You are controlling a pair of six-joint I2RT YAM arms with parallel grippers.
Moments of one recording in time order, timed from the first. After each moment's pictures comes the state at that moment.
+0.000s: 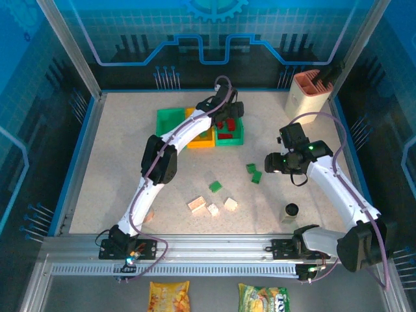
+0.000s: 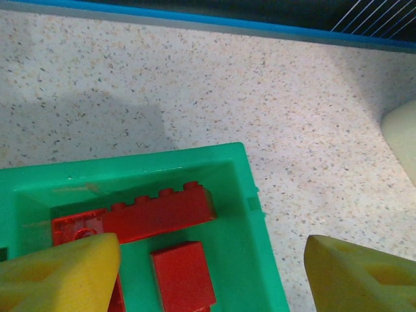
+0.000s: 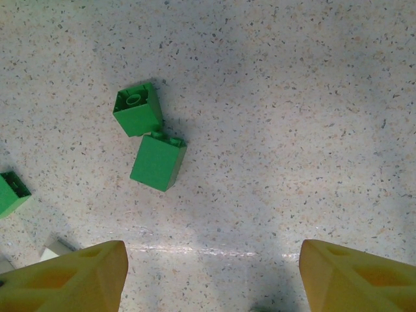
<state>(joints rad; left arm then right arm) -0.56 2.48 2.32 -0.54 -0.13 -0.55 0.27 1.20 1.05 -1.04 0.02 0.32</state>
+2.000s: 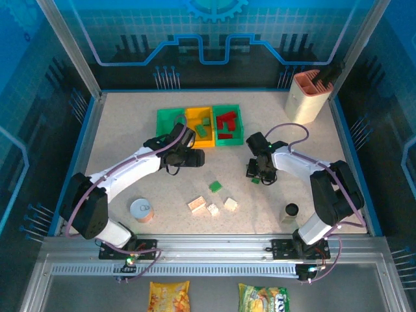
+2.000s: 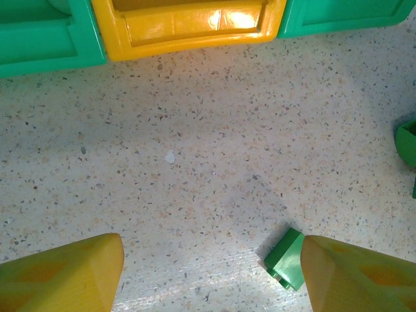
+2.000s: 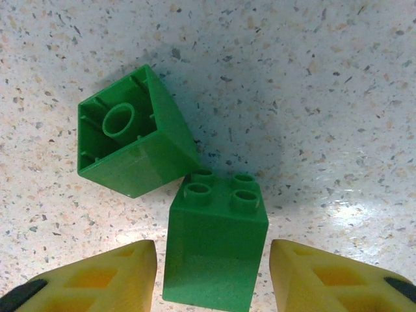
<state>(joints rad) -0.56 1.51 1.11 -0.63 -0.02 -0.54 0.45 1.61 0.97 -0.74 0.05 0.72</state>
